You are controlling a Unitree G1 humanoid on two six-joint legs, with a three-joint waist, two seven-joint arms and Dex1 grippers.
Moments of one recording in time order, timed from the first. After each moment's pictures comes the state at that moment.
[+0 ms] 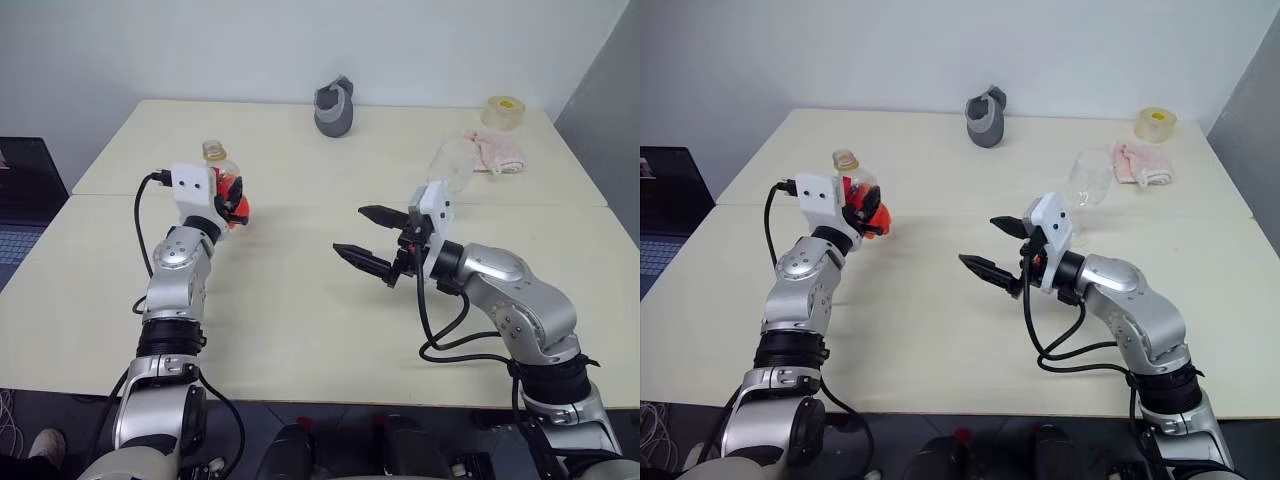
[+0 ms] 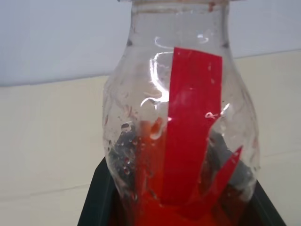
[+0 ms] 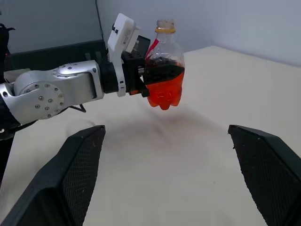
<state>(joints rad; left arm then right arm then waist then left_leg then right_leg) -0.63 0.39 0.20 0.47 -0.18 0.05 -0.25 -0.49 -0.37 0.13 -0.37 0.50 0.64 0.65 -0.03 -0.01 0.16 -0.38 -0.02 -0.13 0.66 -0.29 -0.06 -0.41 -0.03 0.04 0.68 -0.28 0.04</state>
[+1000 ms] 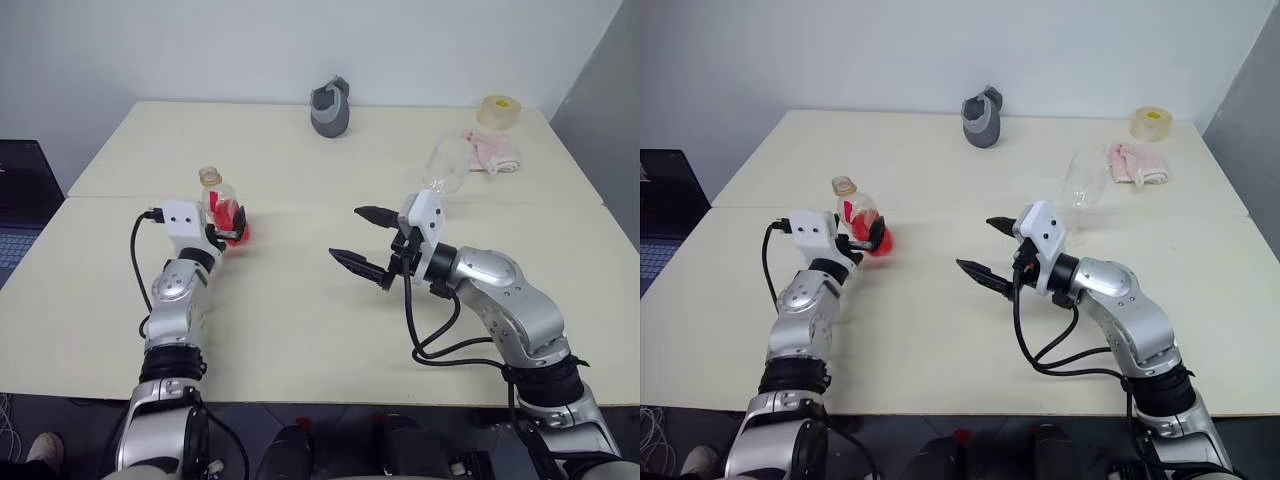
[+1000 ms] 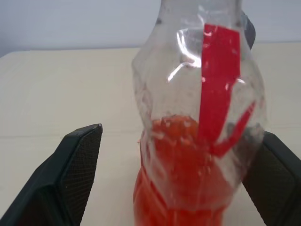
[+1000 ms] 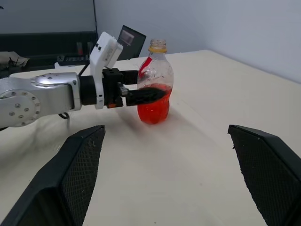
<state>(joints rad) -0.44 0.35 0.24 0.35 -0.21 0.04 -0.26 -0.47 -0.37 0.18 -0.35 0.39 0.53 0.66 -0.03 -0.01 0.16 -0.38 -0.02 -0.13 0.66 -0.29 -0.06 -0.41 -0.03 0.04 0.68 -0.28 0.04</state>
